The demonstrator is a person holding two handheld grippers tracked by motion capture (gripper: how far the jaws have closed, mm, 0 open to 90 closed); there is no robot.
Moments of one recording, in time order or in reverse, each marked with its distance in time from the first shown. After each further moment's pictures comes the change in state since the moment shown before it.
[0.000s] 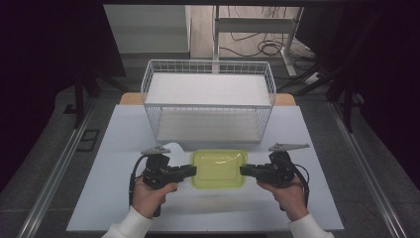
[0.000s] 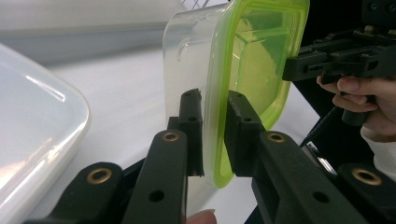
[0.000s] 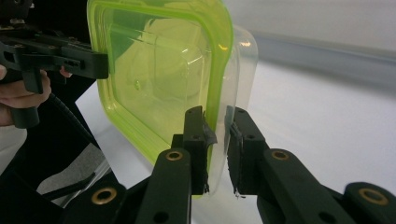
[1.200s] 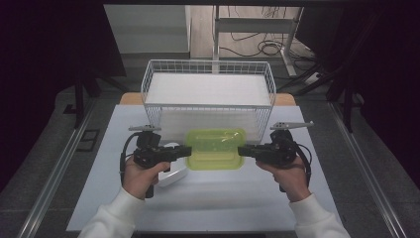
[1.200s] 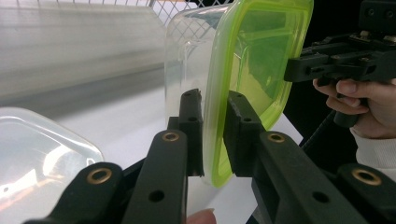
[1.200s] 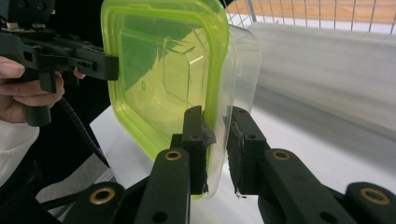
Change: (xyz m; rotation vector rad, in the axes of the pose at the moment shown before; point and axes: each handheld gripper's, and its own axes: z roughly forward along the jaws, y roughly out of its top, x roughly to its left) left arm -0.002 0.051 -0.030 -0.044 -0.020 0.009; right arm 0.018 0.057 -0.014 -0.056 0.023 -0.063
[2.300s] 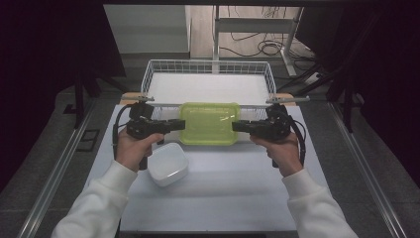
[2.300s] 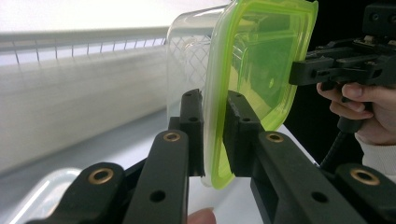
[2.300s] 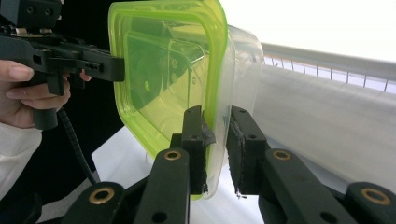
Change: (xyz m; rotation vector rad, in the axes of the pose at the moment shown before) left arm 0.015 0.062 -0.012 -0.030 0.027 0.041; right arm -0.008 0.057 0.012 -0.064 0.019 -0.008
